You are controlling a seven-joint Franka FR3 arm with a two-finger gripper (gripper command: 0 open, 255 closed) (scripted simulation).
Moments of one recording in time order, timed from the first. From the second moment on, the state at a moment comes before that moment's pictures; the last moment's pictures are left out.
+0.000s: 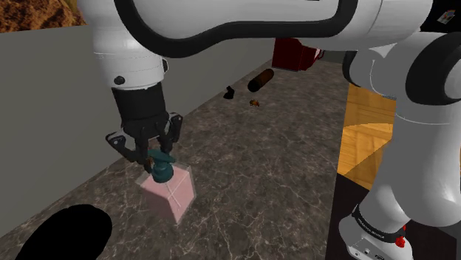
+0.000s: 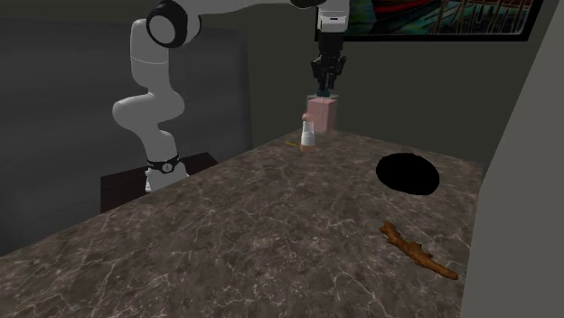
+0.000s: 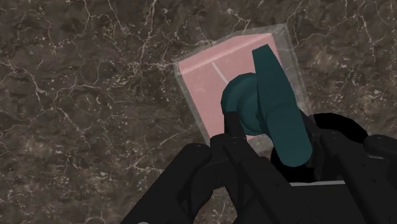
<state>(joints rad) 0.41 0.34 0.56 -1.27 -0.07 1.56 0.88</state>
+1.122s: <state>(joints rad) 0.55 0.59 0.54 -1.14 -0.18 1.66 0.98</state>
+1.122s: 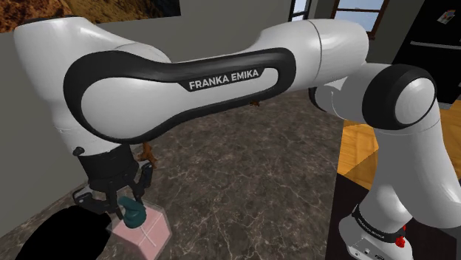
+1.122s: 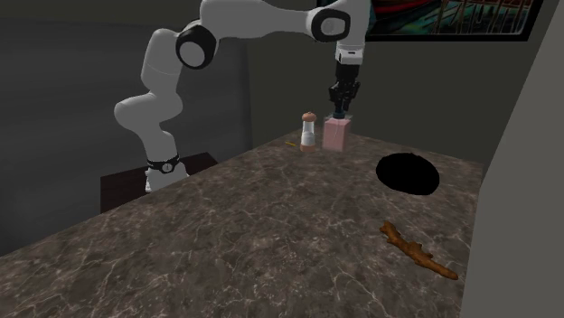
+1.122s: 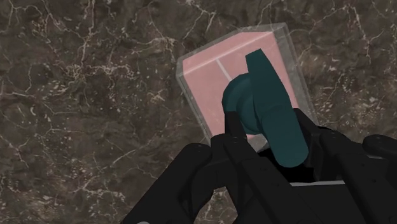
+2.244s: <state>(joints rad) 0.51 0.59 0.54 -1.38 -0.18 1.89 0.98</state>
